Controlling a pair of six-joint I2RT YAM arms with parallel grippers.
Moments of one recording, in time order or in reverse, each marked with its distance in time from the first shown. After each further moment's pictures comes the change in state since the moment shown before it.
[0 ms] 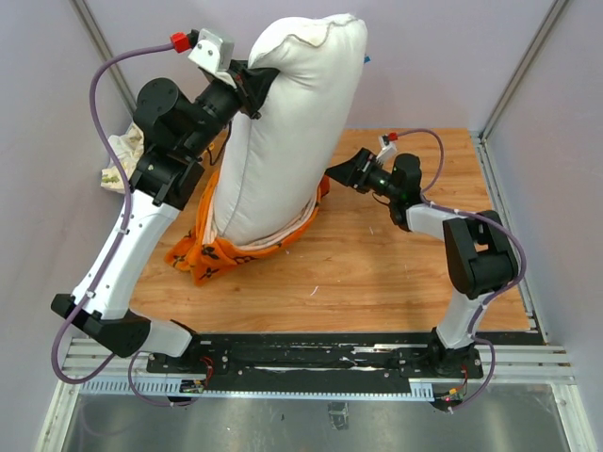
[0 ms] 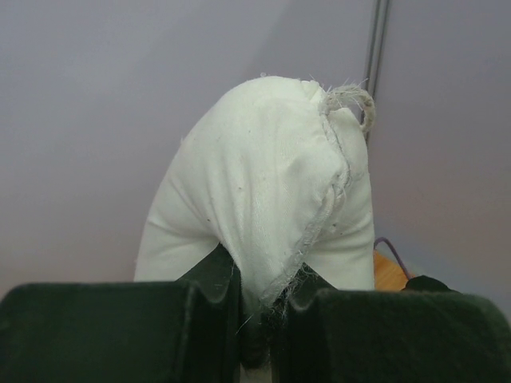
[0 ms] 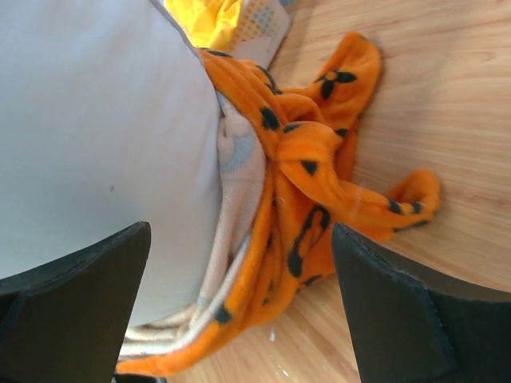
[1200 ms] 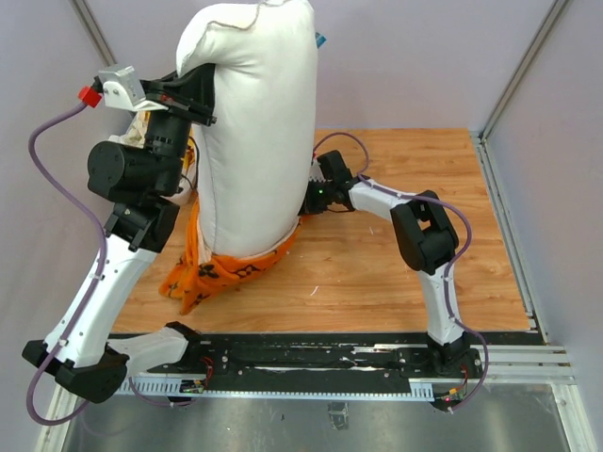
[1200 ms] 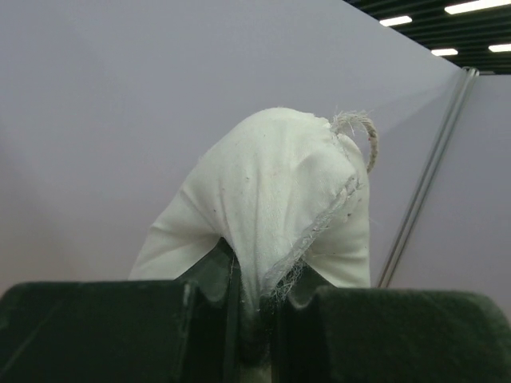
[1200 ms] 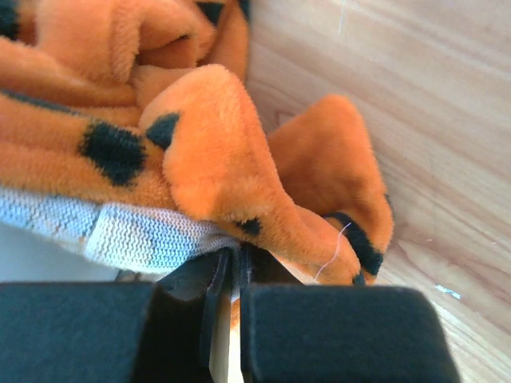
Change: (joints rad) left arm 0.013 -0.274 -0.301 0.326 -0.338 -0.172; right arm 0.274 0.395 0.594 -0.881 0.124 -0.373
